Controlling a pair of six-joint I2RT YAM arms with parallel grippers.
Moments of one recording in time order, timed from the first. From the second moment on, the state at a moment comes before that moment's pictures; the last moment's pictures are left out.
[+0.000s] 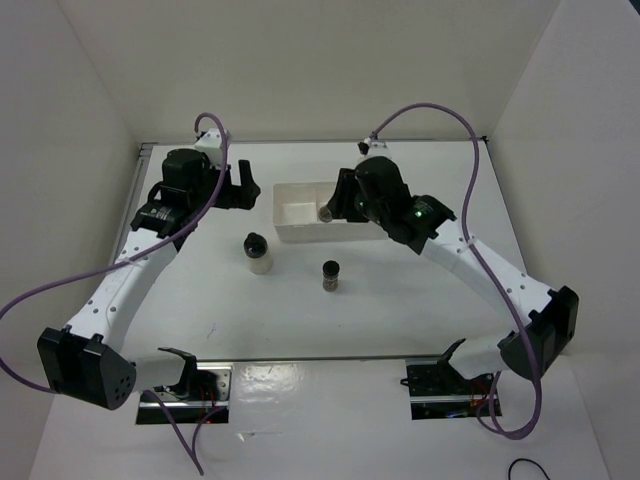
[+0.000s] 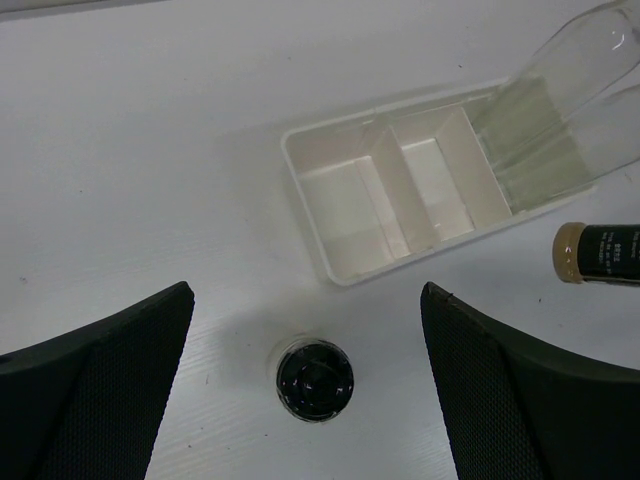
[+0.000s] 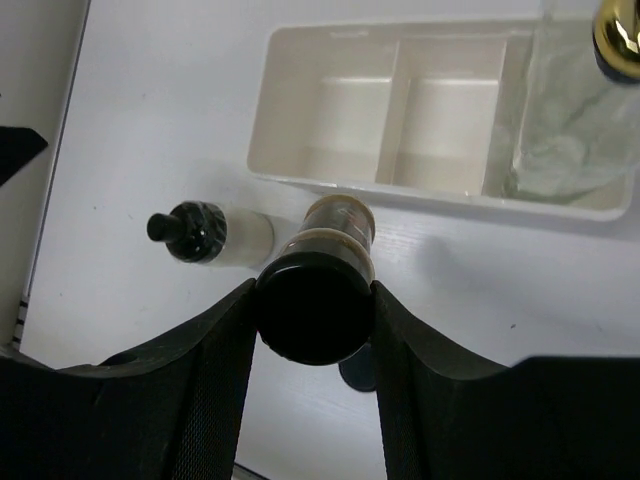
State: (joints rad) left arm -0.24 1.25 1.20 -0.37 0.12 -0.15; right arm 0.71 1.35 1.33 -0.53 0.21 0.59
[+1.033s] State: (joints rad) left arm -0.24 1.23 1.16 -0.41 0.03 -0.19; right arm 0.68 1.96 1.85 -0.57 0.42 0.34
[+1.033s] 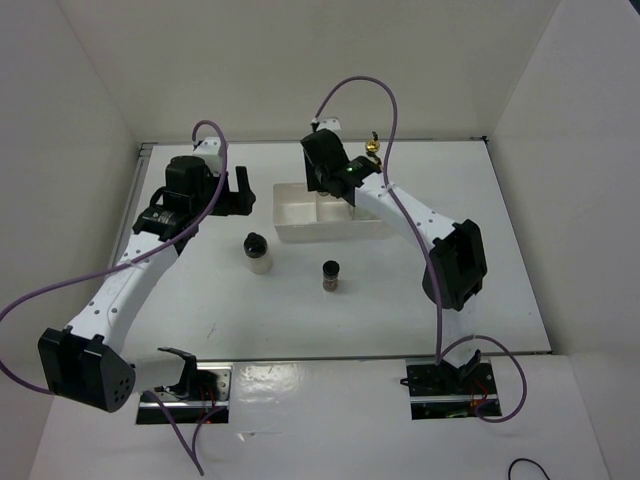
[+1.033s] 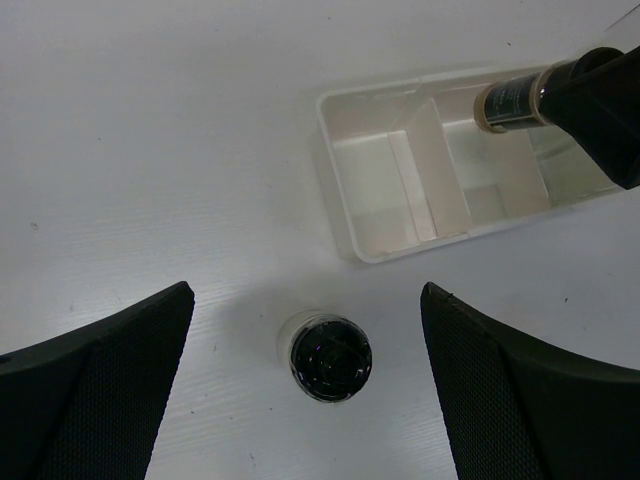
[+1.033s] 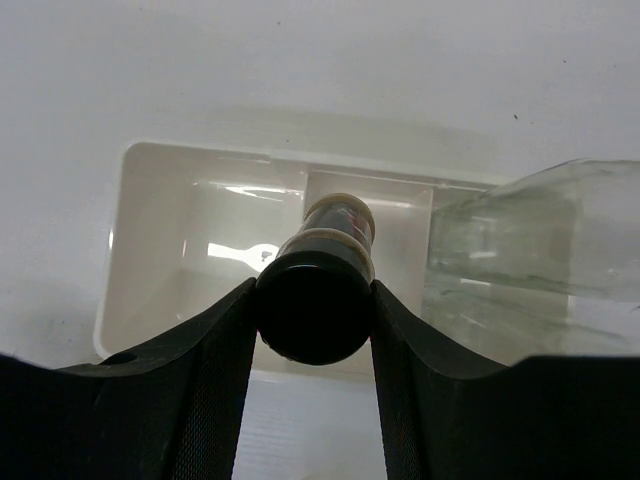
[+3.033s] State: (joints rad) left arm -0.24 1.31 1.18 -0.63 0.21 -0.16; right arm 0.58 2.12 1.86 -0.50 0.30 0.39
